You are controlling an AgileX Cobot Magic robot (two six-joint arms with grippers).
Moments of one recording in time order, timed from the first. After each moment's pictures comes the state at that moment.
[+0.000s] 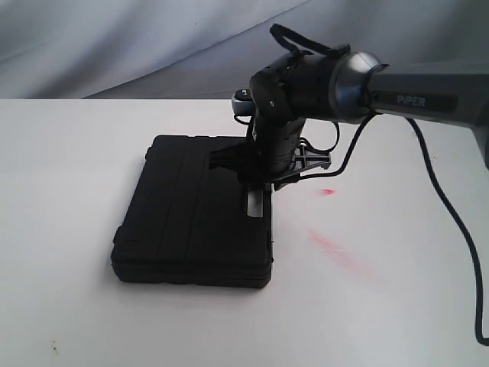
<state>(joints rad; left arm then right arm) -0.05 0.00 0.00 0.08 0.21 -0.07 0.75 2.16 -1.65 -0.18 0.84 0.67</state>
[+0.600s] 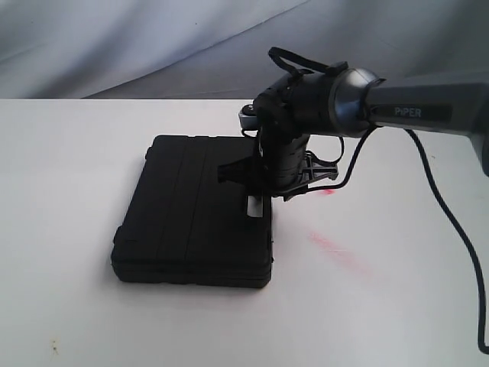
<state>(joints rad) -0.05 0.00 0.00 0.08 0.21 -0.07 0.75 2.17 -1.58 -0.24 0.80 0.72</state>
